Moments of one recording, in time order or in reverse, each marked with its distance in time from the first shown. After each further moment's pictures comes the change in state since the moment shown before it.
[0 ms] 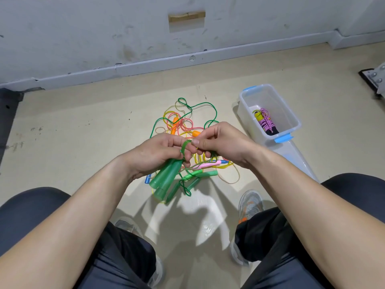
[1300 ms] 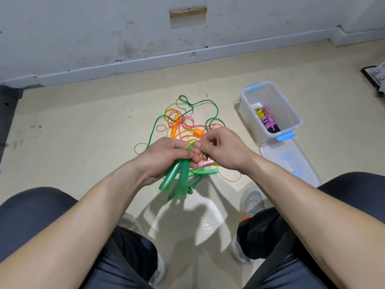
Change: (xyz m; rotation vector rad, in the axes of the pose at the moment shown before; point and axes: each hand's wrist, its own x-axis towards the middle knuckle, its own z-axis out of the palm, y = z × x) left_hand -0.004 -0.006 0.016 -0.193 0.215 -0.151; right_hand -0.002 0.017 0.013 -0.354 0.154 -0.090
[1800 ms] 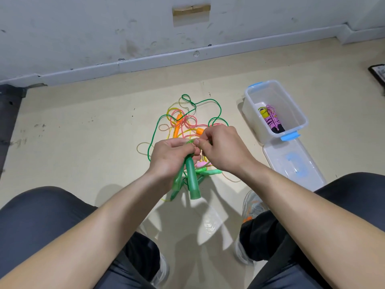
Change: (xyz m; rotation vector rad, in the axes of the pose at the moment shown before) left_hand 0.007 -0.011 0.021 -0.157 0.446 0.077; right_hand 0.006 -0.013 0.011 -0.268 0.181 -0.029
